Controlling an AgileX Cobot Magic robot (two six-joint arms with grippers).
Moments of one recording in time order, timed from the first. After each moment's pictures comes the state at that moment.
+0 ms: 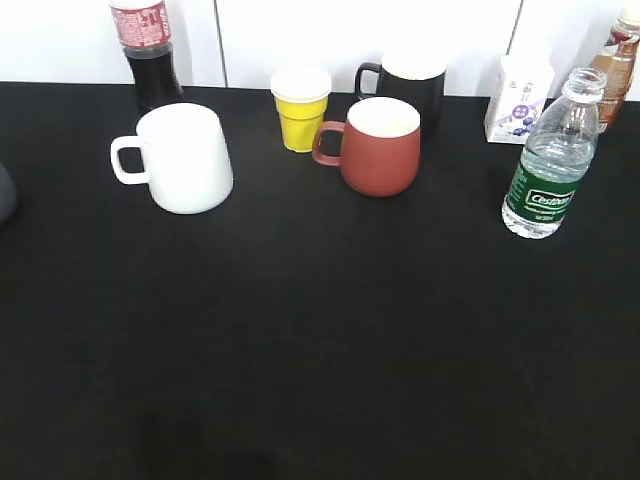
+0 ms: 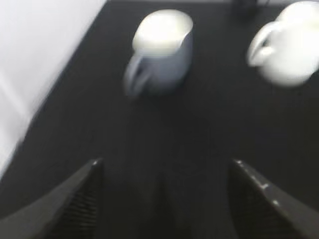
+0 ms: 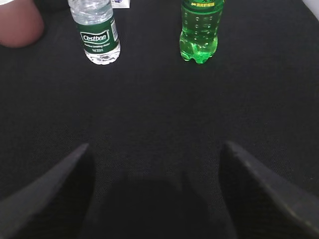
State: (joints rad) left arm 0.06 0.17 -0.54 0.00 0.85 -0.02; right arm -0.01 -0.01 -0.50 0.00 1.04 0.06
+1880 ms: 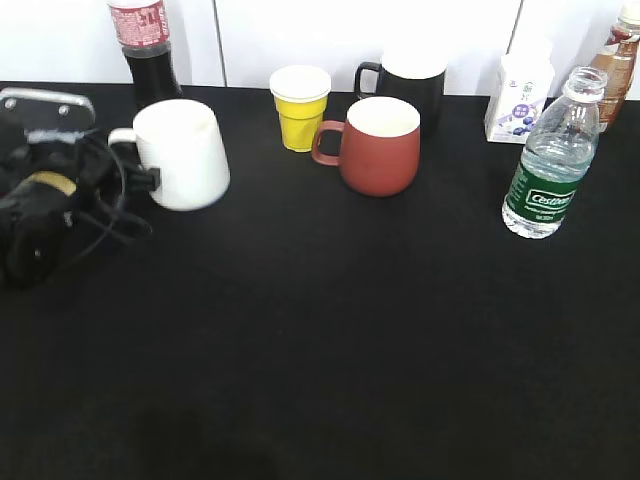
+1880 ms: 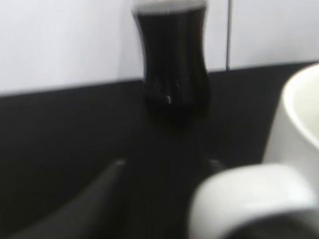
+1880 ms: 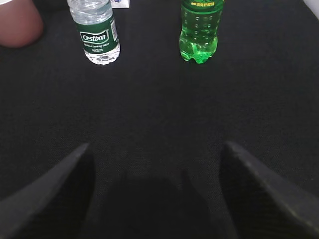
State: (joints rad) left arm -0.26 2.07 -0.81 -0.19 -1.01 0.15; right arm -0.01 -0.01 -0.50 0.00 1.04 0.06
